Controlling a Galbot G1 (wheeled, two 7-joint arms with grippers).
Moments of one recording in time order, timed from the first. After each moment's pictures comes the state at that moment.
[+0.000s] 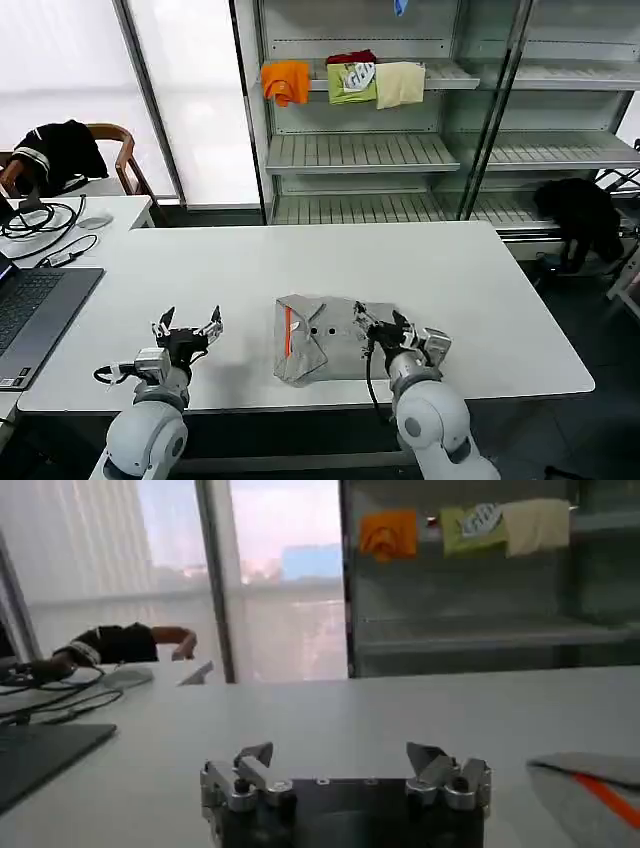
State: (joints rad) left arm 1.23 -1.17 -0.42 -2.02 -0.40 0.47 -0.36; right arm -1.07 1.43 0.23 2.01 0.70 -0.57 0.53
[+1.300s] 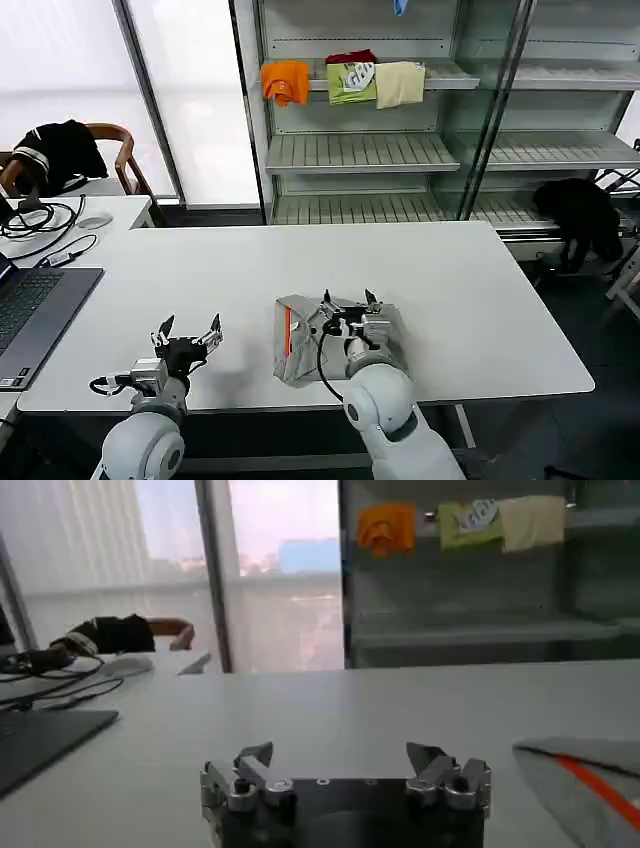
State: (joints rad) left arm 1.29 -1.17 -0.44 -2.06 -0.41 0.46 -0.36; right arm -0.95 1.51 0.05 1.88 0.32 -0.58 0.47
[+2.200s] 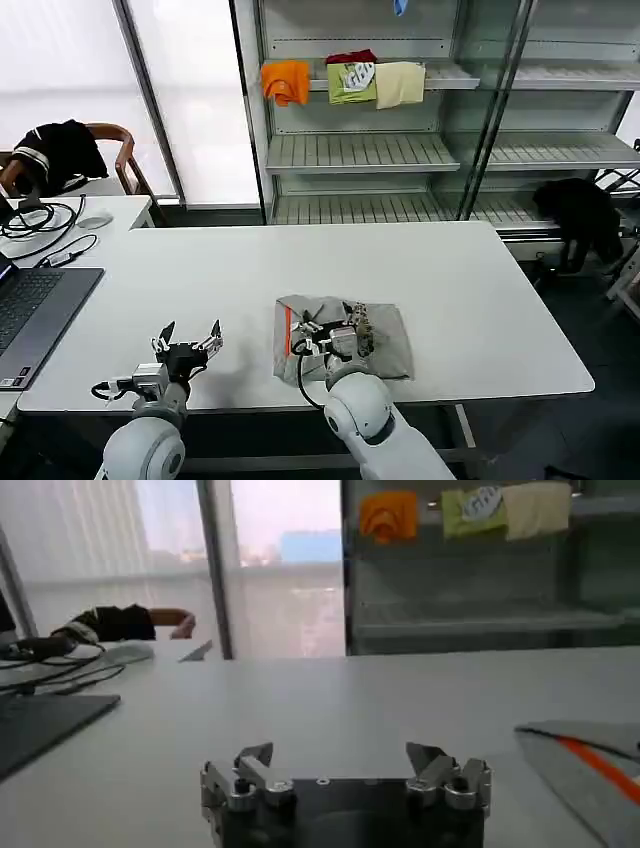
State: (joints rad) left arm 1.31 -1.17 -0.44 -2.04 -0.41 0.46 -0.36; right arm -0.91 1.46 -0.06 1.75 0.29 -0.58 0.46
